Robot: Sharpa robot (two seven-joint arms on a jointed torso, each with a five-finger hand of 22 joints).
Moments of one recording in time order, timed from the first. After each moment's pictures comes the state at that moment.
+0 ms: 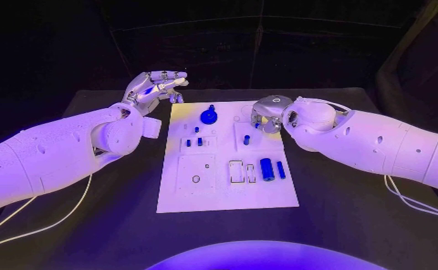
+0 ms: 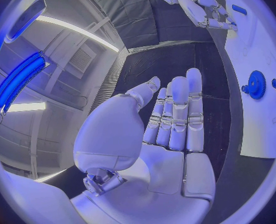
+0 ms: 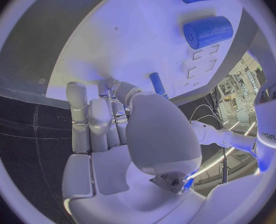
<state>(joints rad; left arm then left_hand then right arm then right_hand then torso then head) 1.16 -0.80 -0.06 1.34 0.00 -0.15 0.52 1.25 -0.07 0.43 -0.10 0.05 1.00 0.17 0.14 0.07 1.09 0.09 0.27 0.07 1.20 0.02 0.96 0.52 0.17 1.11 0.12 0.64 0.70 1.12 -0.67 -0.01 1.30 -1.81 -0.11 -0.13 1.41 -0.07 0.50 -0.06 0.09 1.13 0.14 0.10 0.09 1.21 0.07 0.13 0.07 1.46 -0.01 1.17 1.01 0.15 1.16 0.09 1.13 0.77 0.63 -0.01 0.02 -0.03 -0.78</state>
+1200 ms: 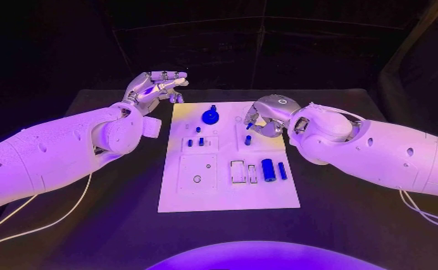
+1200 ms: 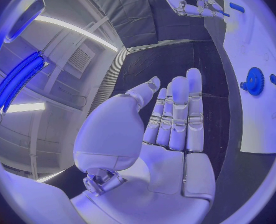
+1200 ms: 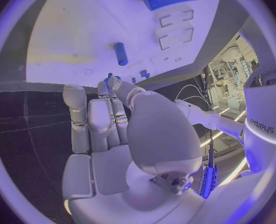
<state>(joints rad) 1.16 -0.80 -0.06 1.34 0.00 -0.15 0.51 1.25 -0.07 0.43 -0.10 0.05 1.00 0.17 0.14 0.07 1.09 0.10 0.27 0.07 1.20 0.02 0.96 0.52 0.17 1.11 0.12 0.64 0.69 1.11 -0.78 -0.02 1.55 -1.72 -0.30 -0.15 1.39 -0.07 0.50 -0.06 0.09 1.12 0.14 0.10 0.09 1.22 0.07 0.11 0.07 1.46 -0.01 1.21 1.04 0.16 1.17 0.09 1.16 0.81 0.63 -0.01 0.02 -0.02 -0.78</state>
